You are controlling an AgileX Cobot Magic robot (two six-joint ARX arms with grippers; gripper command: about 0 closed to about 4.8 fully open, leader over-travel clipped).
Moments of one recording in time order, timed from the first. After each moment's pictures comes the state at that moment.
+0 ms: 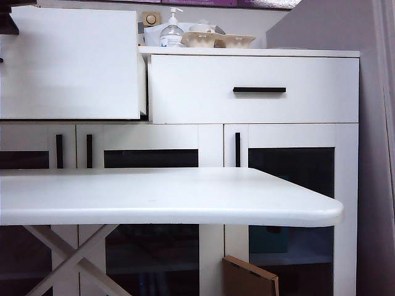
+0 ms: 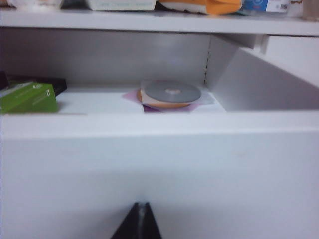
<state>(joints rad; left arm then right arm) 0.02 1.21 0.81 0.45 0.05 -0.04 0.95 1.31 1.57 -0.58 -0.18 0.01</state>
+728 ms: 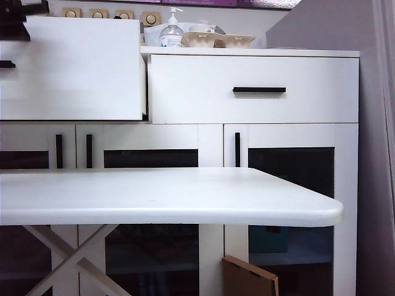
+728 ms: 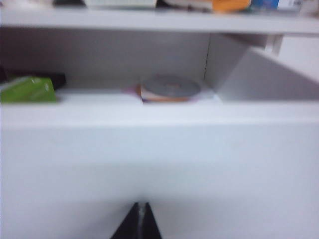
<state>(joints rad) 0.02 1.35 0.92 0.45 0.05 -0.04 0.95 1.31 1.57 -0.59 -0.18 0.01</state>
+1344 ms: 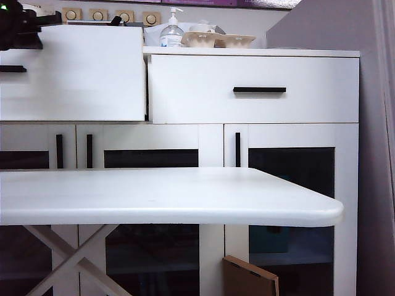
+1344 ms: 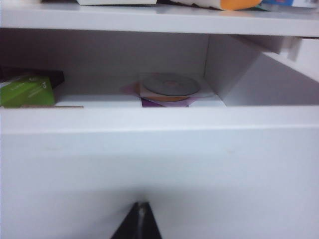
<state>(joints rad) 0.02 1.51 1.10 0.43 0.05 -0.04 0.95 1.31 1.57 -0.60 -0.18 0.01</state>
